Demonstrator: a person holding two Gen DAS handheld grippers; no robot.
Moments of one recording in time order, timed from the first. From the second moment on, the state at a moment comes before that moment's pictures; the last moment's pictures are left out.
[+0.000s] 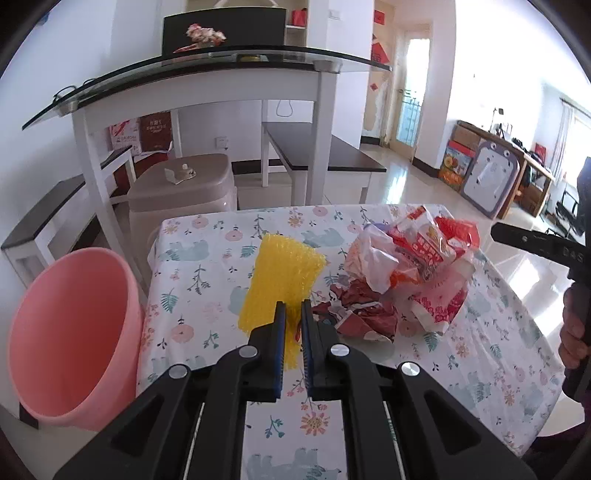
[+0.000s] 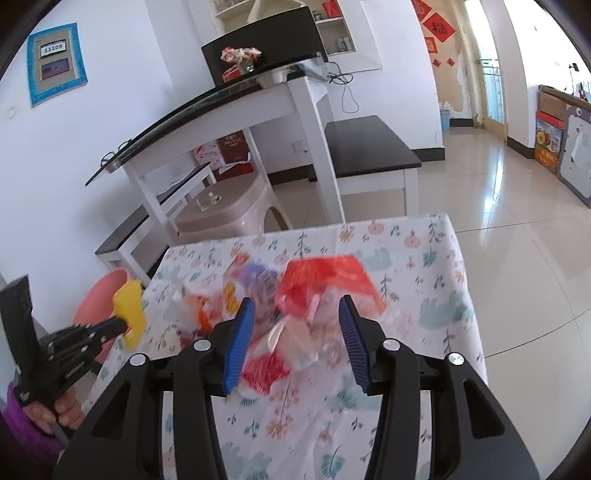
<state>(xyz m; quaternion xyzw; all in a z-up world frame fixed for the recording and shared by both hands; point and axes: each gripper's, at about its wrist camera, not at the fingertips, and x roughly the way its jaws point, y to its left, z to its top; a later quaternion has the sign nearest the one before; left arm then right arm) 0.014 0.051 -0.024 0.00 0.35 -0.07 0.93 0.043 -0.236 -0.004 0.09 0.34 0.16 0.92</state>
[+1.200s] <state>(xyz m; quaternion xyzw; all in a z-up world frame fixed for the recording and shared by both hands) -0.002 0.059 -0.015 -0.03 0.34 -0.07 0.94 0.050 -0.243 0.005 0.09 0.34 0.17 0.92</state>
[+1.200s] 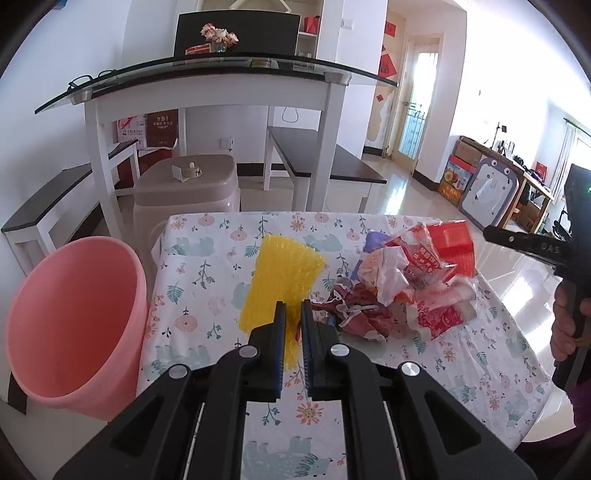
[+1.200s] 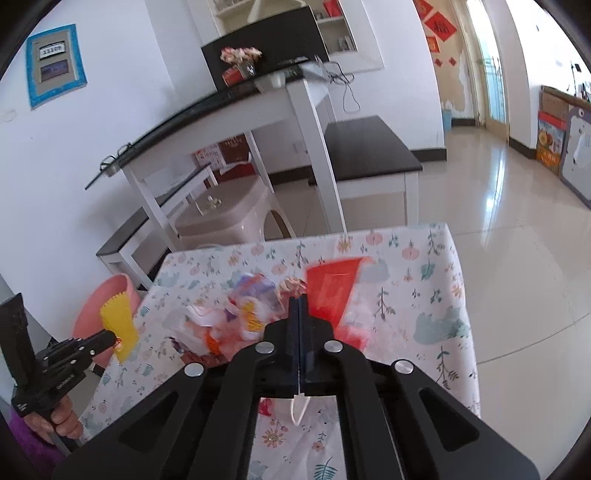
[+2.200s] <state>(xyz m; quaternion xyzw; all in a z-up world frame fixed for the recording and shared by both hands) 0.003 0.059 -0.021 -0.03 0.35 -0.07 0.93 0.090 -0.271 -0.058 0.11 0.42 0.13 0.89</state>
